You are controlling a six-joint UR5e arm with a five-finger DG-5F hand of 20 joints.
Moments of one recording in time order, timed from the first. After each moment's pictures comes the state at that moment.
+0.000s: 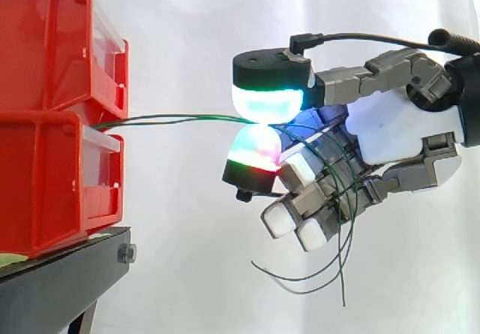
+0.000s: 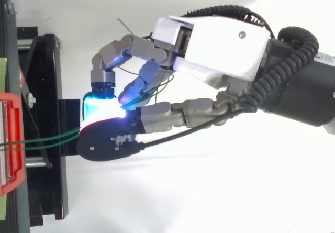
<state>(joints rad) 0.19 -2.29 -0.98 -3.19 -1.10 -0.12</state>
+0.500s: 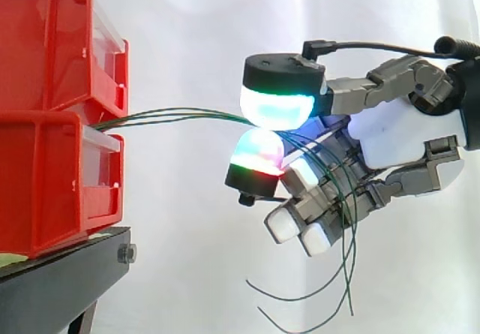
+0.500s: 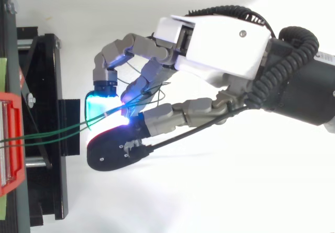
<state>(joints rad) 0.19 -2.29 -0.98 -3.21 -1.09 -0.11</state>
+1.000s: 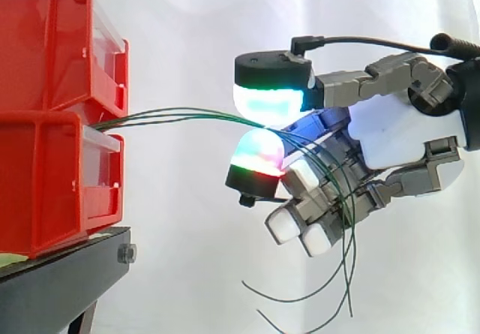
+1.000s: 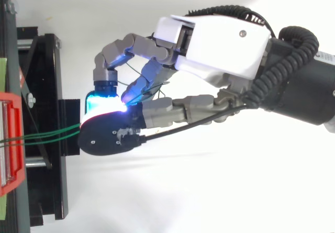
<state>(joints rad) 0.19 -2.29 -0.98 -3.21 -1.10 -0.11</state>
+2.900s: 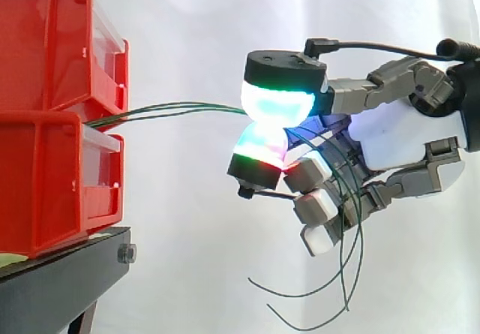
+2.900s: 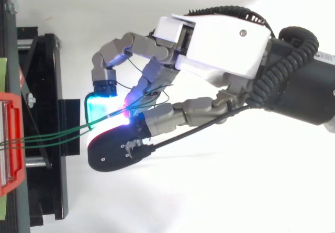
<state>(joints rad) 0.19 -2.29 -0.98 -3.21 -1.09 -0.09</state>
